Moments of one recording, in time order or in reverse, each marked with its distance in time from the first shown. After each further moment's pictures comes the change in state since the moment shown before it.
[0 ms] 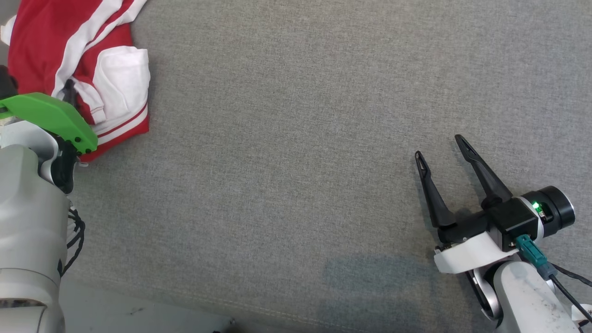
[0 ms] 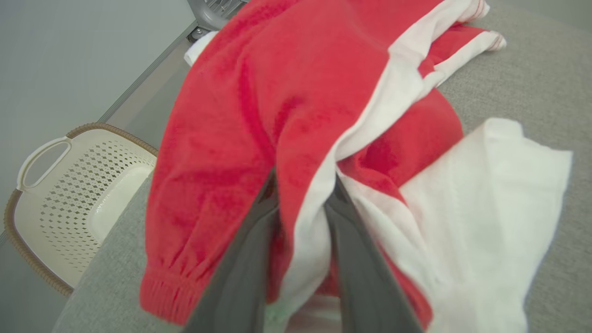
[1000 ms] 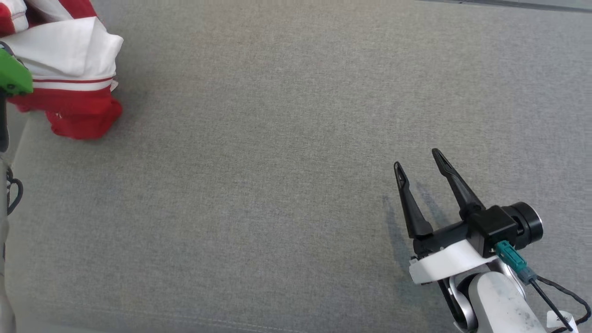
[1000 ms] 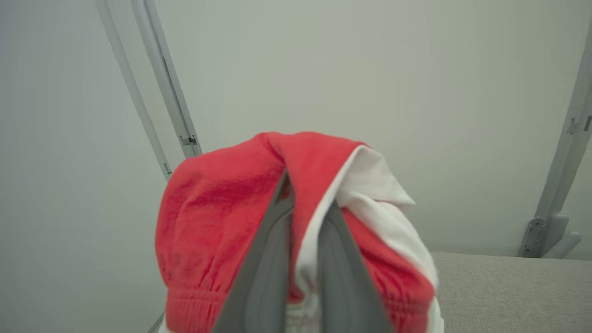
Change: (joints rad) left arm 0.002 0.132 -0.006 -0.367 0.115 0.011 -0.223; right arm 0.012 0.104 0.015 0.037 0.049 0.000 0.000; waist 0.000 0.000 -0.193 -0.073
